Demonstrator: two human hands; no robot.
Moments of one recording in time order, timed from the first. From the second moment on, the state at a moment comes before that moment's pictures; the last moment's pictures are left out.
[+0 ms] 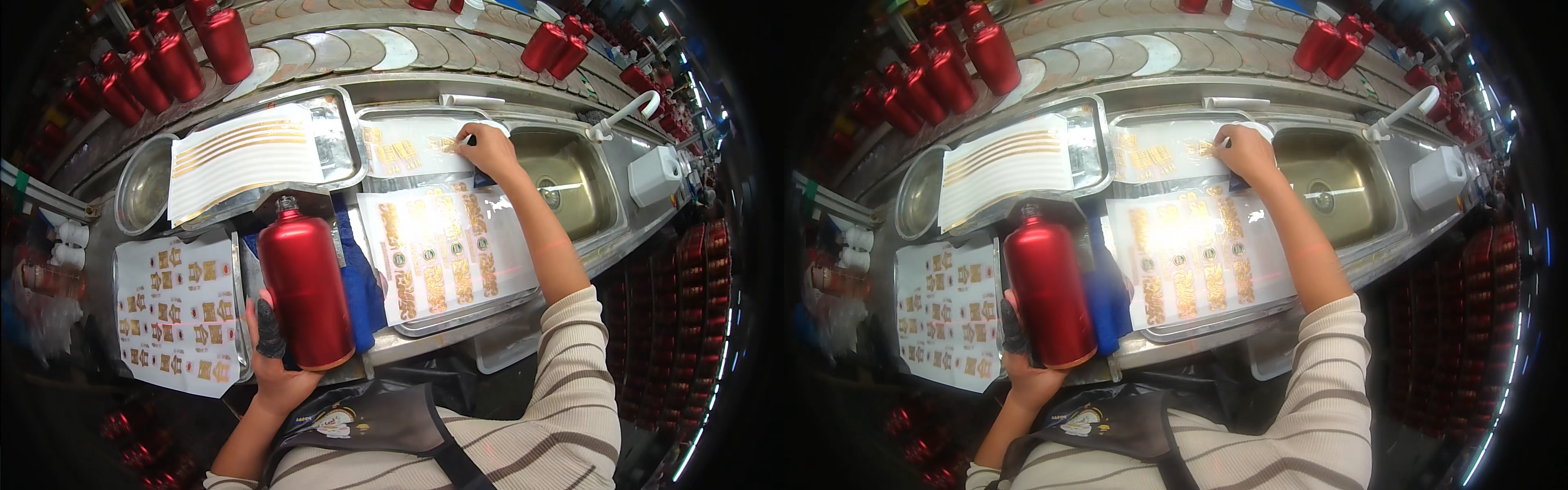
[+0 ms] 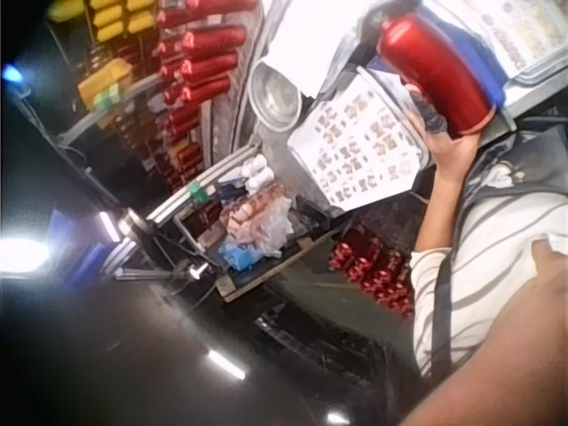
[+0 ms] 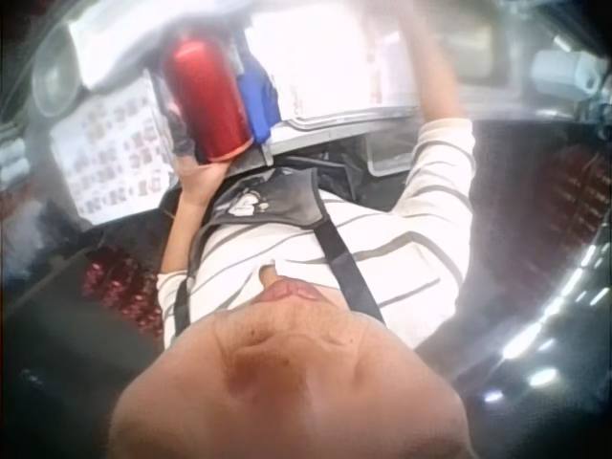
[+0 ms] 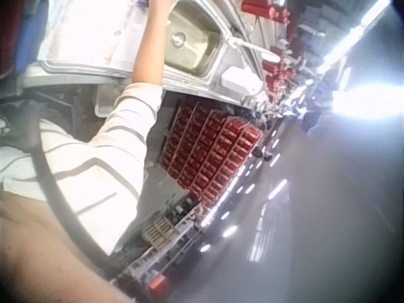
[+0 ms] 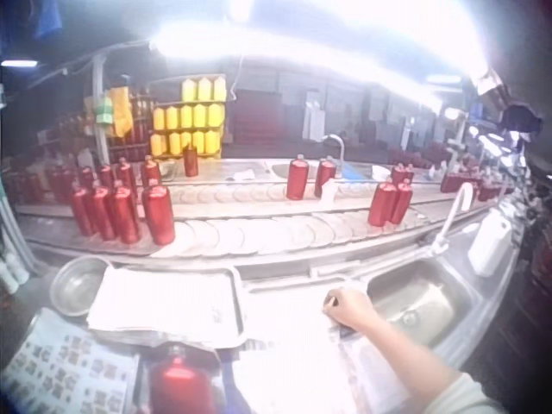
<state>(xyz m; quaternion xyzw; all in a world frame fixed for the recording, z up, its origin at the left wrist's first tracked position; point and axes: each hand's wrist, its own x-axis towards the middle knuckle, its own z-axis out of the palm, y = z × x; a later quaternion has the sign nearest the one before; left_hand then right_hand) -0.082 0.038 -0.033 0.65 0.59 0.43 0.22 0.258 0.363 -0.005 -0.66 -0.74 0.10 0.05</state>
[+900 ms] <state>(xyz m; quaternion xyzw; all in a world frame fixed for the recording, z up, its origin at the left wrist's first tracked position) -0.080 0.046 -0.021 0.68 0.56 0.44 0.18 0.296 0.432 -0.006 -0.73 -0.68 0.07 0.01</state>
